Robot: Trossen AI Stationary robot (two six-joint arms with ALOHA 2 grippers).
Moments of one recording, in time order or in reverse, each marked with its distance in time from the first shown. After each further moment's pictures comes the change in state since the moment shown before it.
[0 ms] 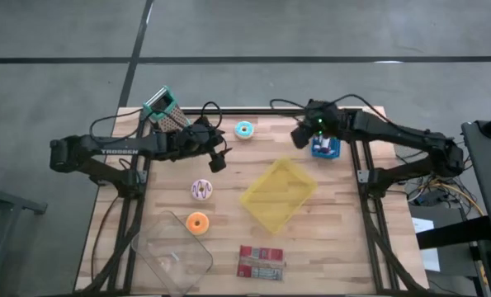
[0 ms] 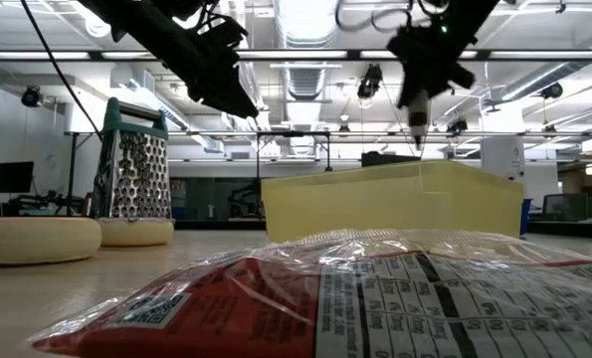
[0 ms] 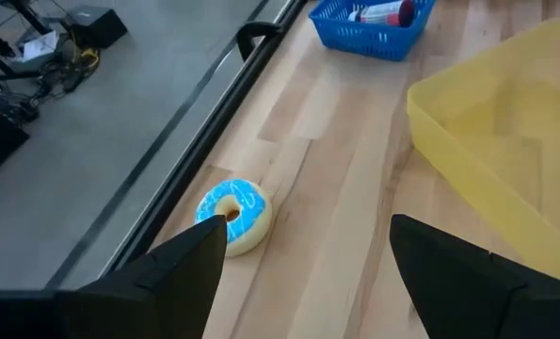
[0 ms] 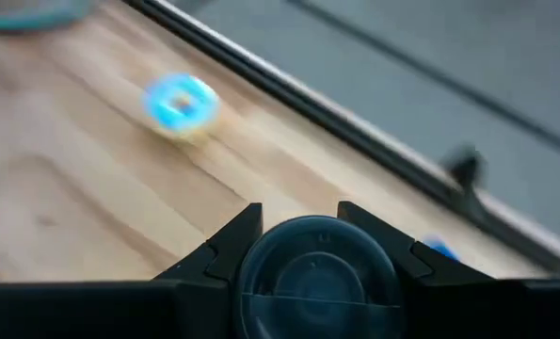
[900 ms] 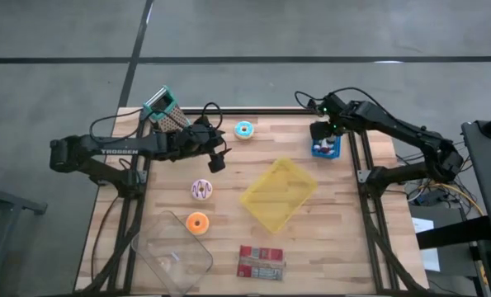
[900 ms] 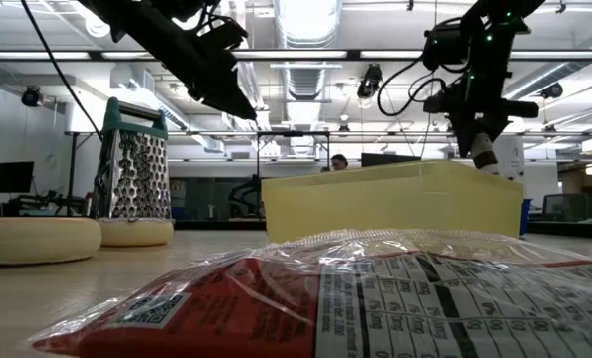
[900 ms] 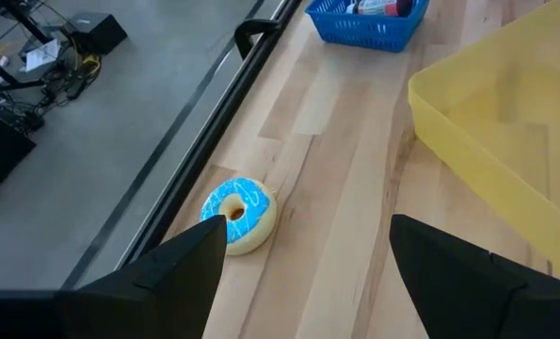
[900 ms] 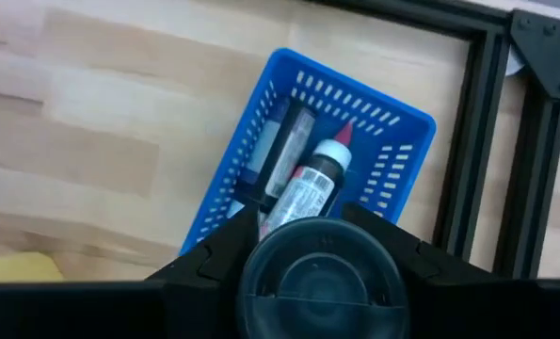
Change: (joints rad) left arm 0.001 0.000 -0.002 -0.008 -0.002 0.043; right arm -0.322 0.016 -0.098 -0.304 -0.130 0.236
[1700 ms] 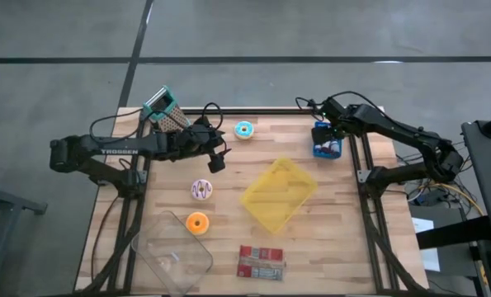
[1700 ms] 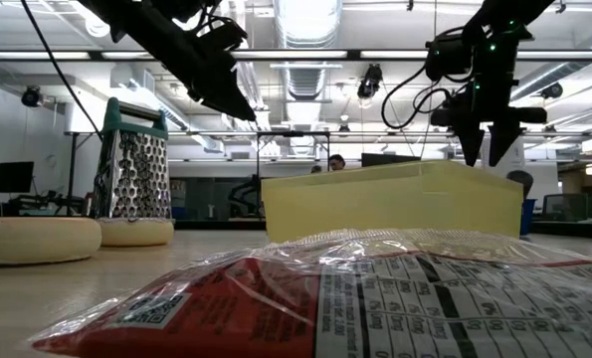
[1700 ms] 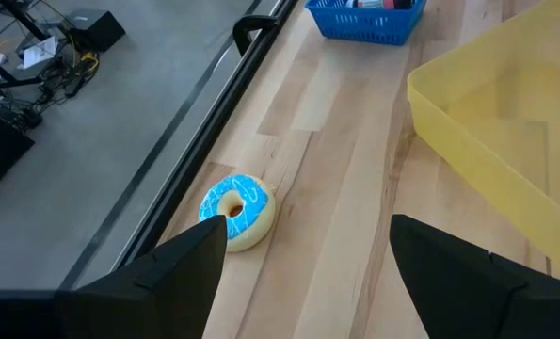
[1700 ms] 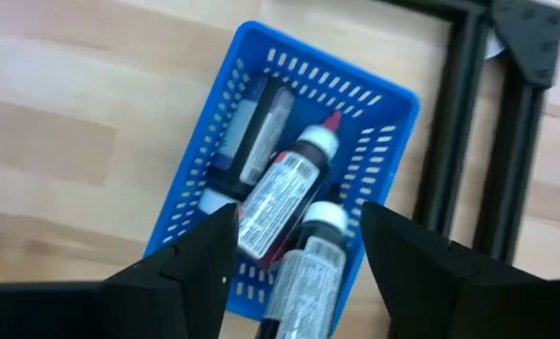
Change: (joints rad) left arm 0.000 0.001 0.000 -0.007 0.002 -0.002; right arm 0.000 0.000 -0.060 0.003 0.038 -0.011
